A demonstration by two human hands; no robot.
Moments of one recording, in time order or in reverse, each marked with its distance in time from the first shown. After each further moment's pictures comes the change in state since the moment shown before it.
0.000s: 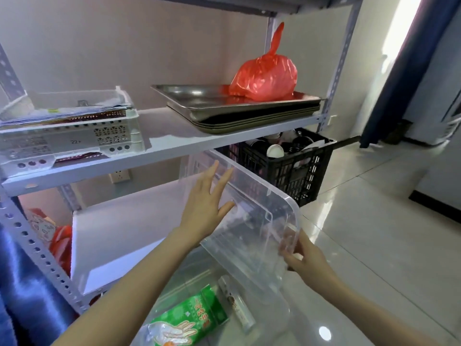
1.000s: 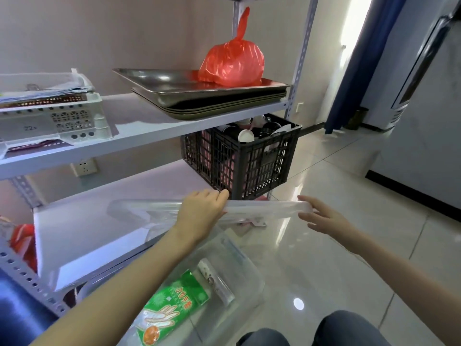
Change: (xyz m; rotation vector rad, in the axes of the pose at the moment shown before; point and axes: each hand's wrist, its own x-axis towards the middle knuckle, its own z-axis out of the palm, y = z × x) left_hand -0.024 0.066 -0.011 0.409 -0.107 0.292; right_hand -0.023 -0.005 -0.114 0.078 -0.066 0.256
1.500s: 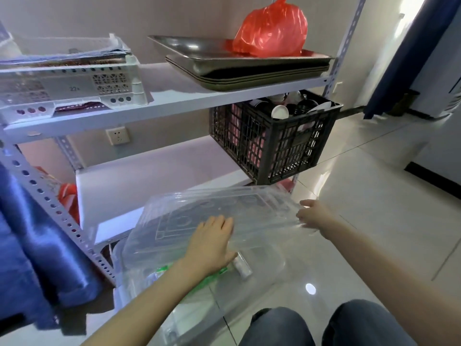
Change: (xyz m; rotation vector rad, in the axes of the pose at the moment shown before) left_hand -0.113 0.032 0.035 -0.359 -0.505 -0.260; right_hand 0.069 0.035 0.089 -0.034 0.162 0.365
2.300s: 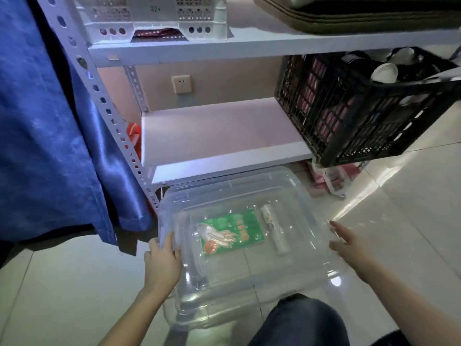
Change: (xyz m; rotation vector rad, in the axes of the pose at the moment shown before) left_hand -0.171 -0.110 0.121 -0.298 0.110 -0.998; right_hand 0.013 0.115 0.075 -0.114 -0.276 -0.135
